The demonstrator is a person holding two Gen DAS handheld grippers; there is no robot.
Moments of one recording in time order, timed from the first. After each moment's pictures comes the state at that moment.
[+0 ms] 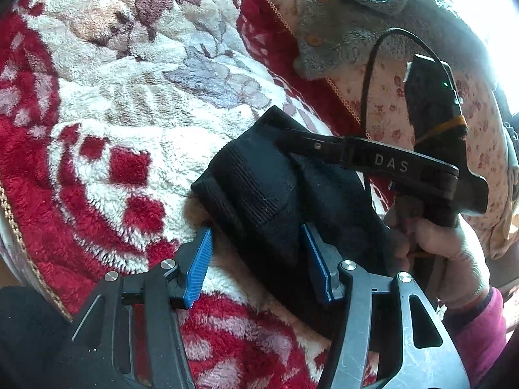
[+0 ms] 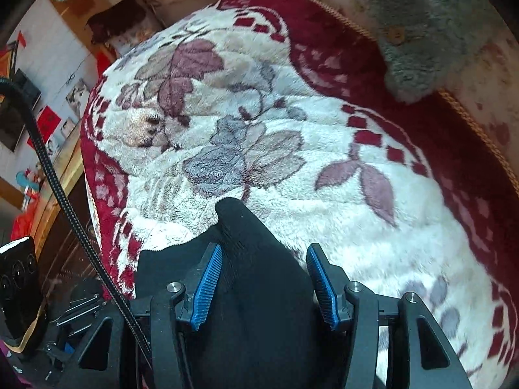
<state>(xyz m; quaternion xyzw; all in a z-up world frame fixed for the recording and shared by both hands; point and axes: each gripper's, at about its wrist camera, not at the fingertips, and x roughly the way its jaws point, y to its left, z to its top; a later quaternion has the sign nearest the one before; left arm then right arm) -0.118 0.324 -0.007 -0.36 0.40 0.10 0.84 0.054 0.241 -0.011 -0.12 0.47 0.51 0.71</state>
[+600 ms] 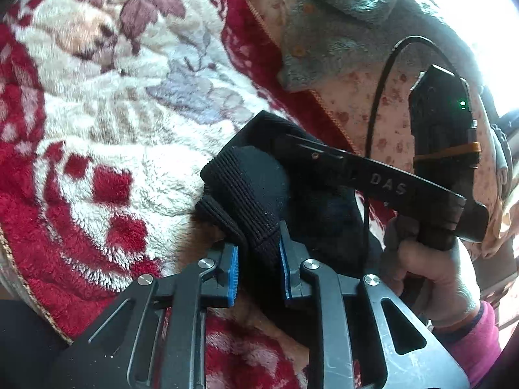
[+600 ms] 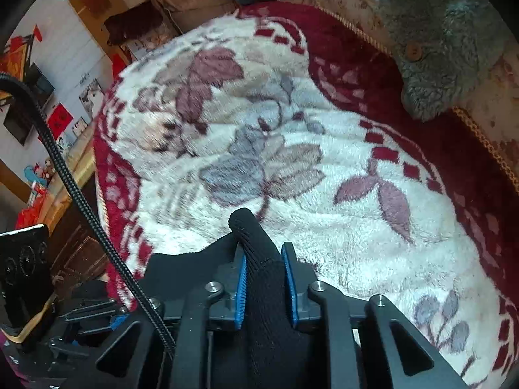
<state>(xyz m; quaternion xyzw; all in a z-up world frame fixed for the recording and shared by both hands) -0.114 0.324 0.005 -0.36 0.37 0.07 0.85 0.038 0.234 0.004 -0.11 0.42 0.54 0.72</state>
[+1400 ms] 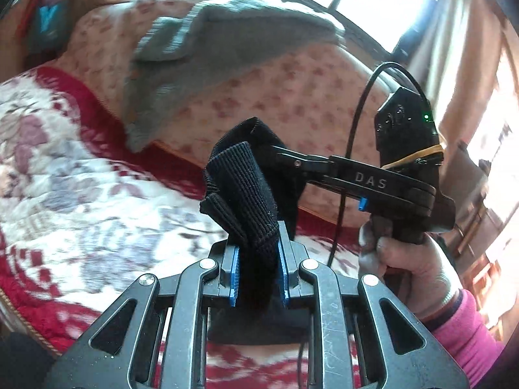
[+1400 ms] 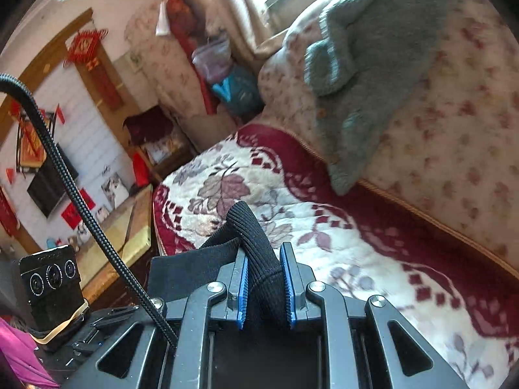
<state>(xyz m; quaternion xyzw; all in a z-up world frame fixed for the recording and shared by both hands) -0.135 0.156 0.156 -0.20 0.28 -0.10 0.93 -0.008 0.007 0.132 0.07 0.30 0.52 0.80</state>
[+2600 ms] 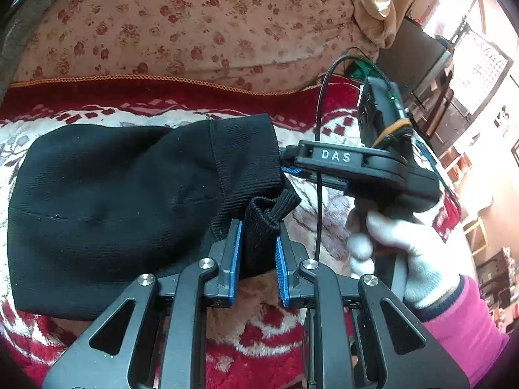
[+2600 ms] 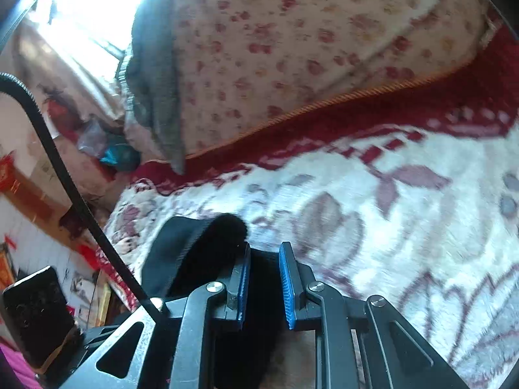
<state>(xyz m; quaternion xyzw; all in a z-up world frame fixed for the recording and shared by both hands) -0.094 -0.053 0.059 -0.10 0.44 -0.26 0.85 -0.034 -0.271 -0.051 0.28 0.41 0.28 0.82</state>
